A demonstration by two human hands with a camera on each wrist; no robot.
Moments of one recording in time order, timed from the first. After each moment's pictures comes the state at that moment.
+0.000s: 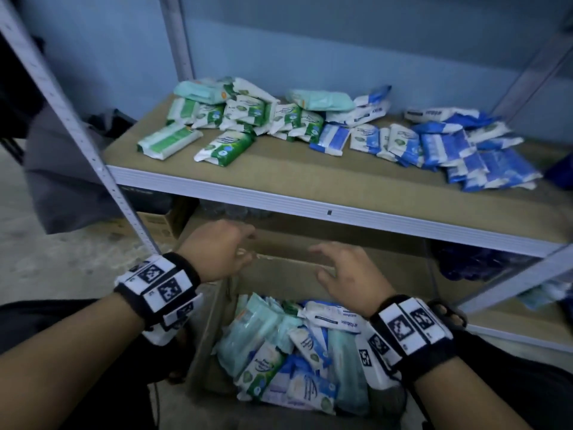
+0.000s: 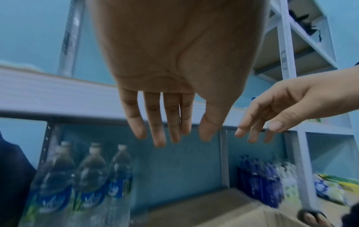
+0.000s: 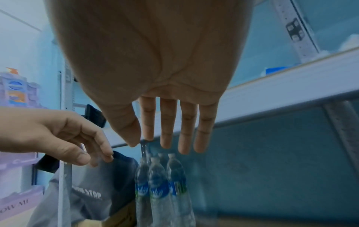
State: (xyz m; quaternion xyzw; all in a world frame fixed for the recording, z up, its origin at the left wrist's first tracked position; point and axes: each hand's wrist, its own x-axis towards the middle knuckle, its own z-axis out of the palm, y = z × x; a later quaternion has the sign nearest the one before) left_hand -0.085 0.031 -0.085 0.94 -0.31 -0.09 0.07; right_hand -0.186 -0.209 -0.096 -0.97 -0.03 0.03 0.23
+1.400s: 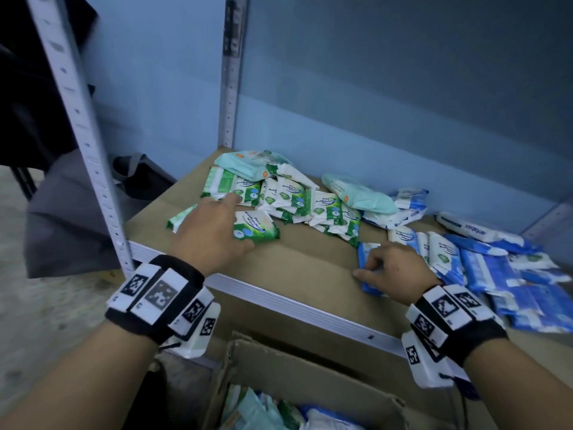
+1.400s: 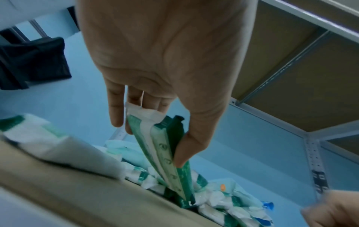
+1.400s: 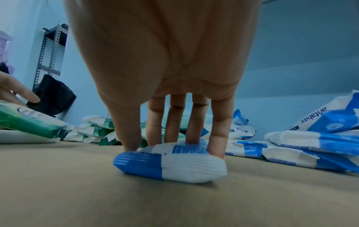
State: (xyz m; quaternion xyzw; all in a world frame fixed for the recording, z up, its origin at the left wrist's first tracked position) left_hand 0.057 0.070 -0.011 0.97 -0.09 0.04 0.24; right_hand 0.005 -0.243 -0.006 -1.00 0.05 0.03 0.07
